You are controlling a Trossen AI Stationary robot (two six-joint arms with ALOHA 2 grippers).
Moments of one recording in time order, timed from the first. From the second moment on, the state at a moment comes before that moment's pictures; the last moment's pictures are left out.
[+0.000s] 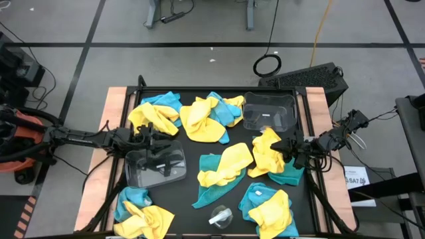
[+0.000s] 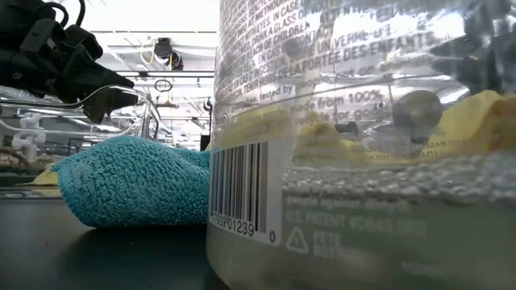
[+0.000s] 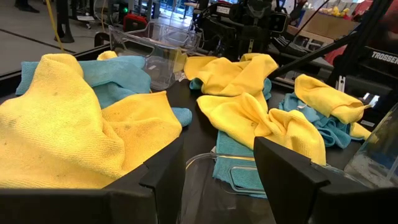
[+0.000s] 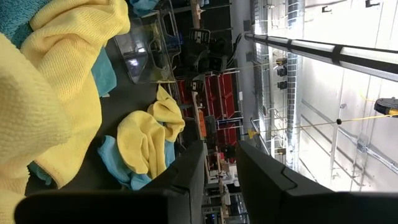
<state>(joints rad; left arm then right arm) -0.07 0.25 0.02 0.10 -0.14 -0.28 0.58 0.00 0.06 -0.03 0.63 -1.39</state>
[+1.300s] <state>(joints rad) -0.07 0.25 0.02 0.10 -0.14 -0.28 0.58 0.00 0.06 0.02 0.31 -0.48</state>
